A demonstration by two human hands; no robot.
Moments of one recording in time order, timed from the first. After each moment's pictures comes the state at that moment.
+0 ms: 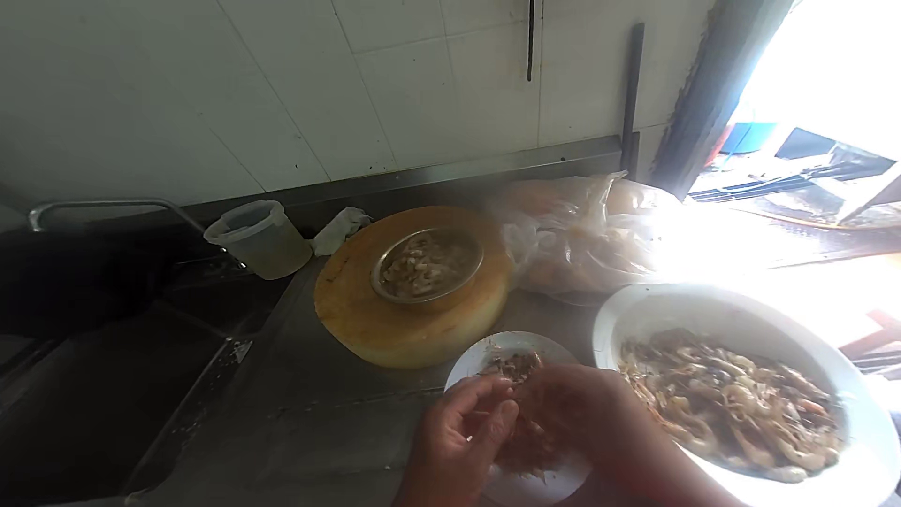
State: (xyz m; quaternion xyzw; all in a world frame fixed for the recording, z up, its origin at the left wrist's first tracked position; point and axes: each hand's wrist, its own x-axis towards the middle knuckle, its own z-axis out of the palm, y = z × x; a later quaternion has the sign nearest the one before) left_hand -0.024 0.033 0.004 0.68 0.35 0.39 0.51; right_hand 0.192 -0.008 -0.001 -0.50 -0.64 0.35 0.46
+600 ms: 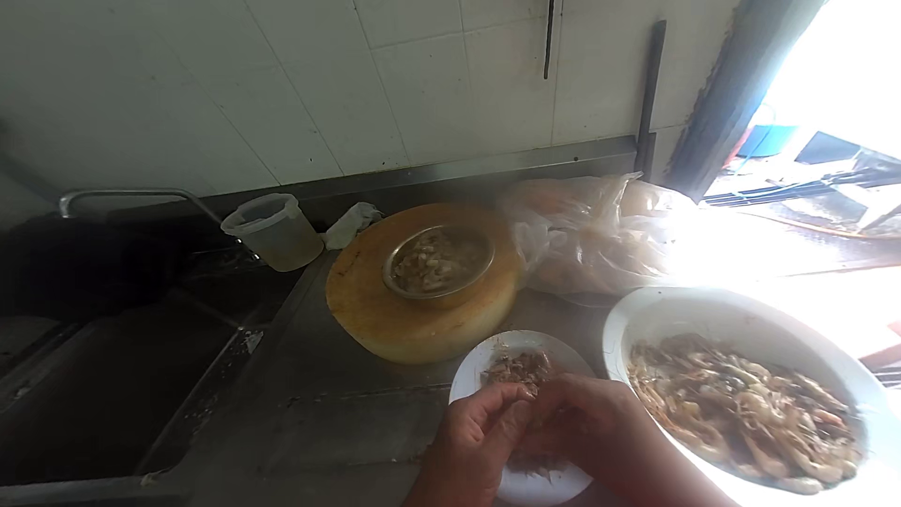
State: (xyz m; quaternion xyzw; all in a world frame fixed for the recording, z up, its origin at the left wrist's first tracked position) left_hand -0.019 0.031 0.006 0.61 0.31 0.36 0.64; right_hand 0.187 -0.011 -0.005 -0.41 -0.69 0.34 0.49
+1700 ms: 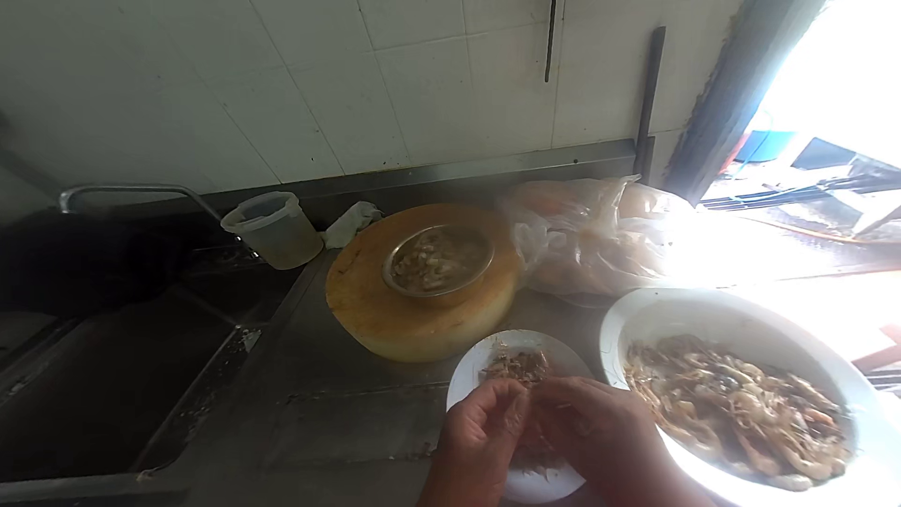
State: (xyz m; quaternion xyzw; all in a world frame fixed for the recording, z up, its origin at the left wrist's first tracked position) left_hand -0.007 0.018 0.003 0.56 0.36 0.40 0.62; right_hand 0.177 -0.019 -0.013 -0.48 -0.69 0.19 0.51
